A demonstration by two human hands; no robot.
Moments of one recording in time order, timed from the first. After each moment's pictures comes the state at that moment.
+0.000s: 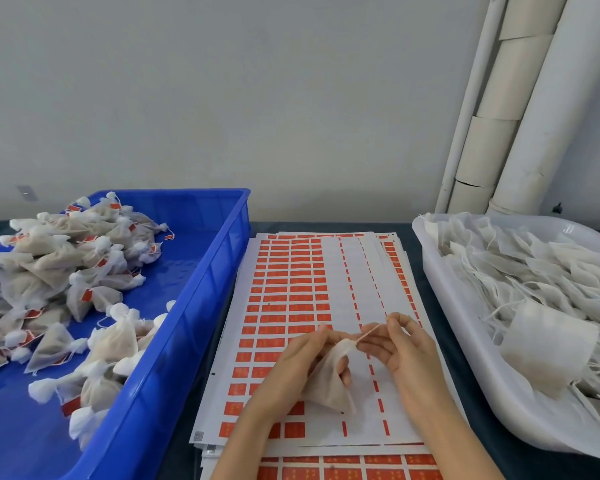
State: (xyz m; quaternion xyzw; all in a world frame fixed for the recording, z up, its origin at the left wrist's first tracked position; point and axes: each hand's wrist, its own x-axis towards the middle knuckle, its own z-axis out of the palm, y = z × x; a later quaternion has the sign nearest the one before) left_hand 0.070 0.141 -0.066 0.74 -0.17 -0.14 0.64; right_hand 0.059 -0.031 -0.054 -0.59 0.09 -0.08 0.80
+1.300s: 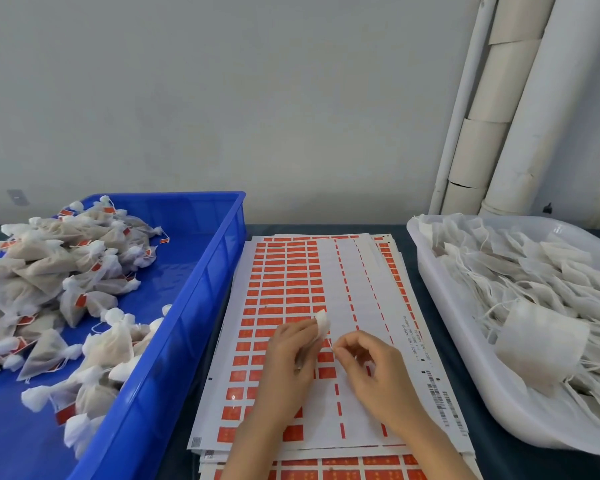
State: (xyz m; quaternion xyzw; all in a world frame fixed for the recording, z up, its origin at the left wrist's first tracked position) left_hand 0.076 0.139 -0.087 0.85 -0.13 0.16 0.49; right_hand 0.053 -0.012 -0.071 -0.84 -0.13 -0.16 0.51
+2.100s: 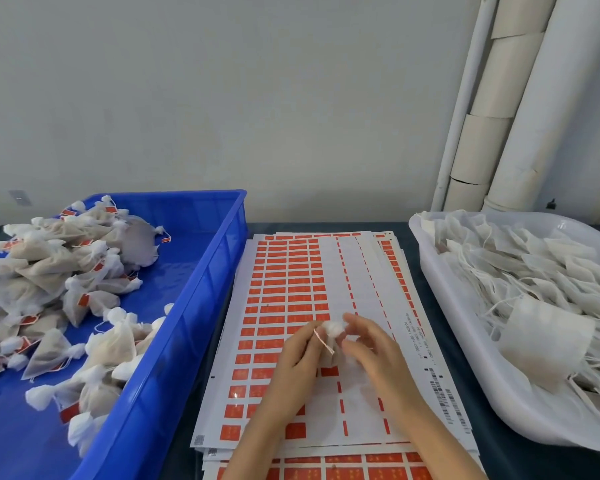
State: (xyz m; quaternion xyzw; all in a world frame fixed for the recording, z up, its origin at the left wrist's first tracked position) left_hand 0.066 0.132 -0.068 0.76 -0.15 0.04 0.63; right_hand 0.056 -0.009 -0.065 -0.75 -0.03 -0.06 0.66
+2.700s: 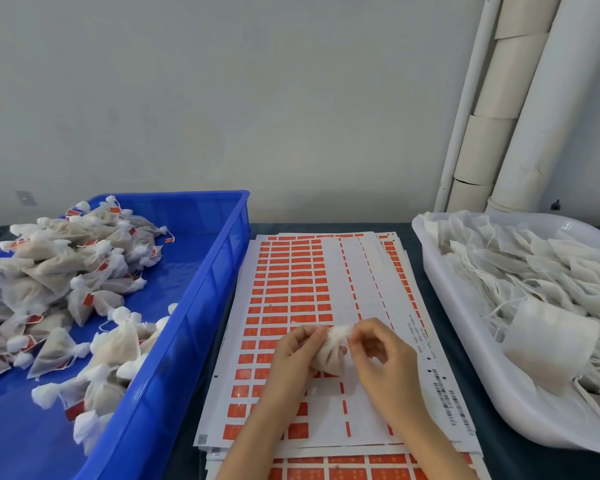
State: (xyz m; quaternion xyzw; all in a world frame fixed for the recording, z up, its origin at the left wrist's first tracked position) left_hand 0.072 0.134 -0.069 0.65 -0.02 -0.06 0.75; right_hand 0.054 -0.006 -0.070 -0.80 -0.08 -0.27 0.53
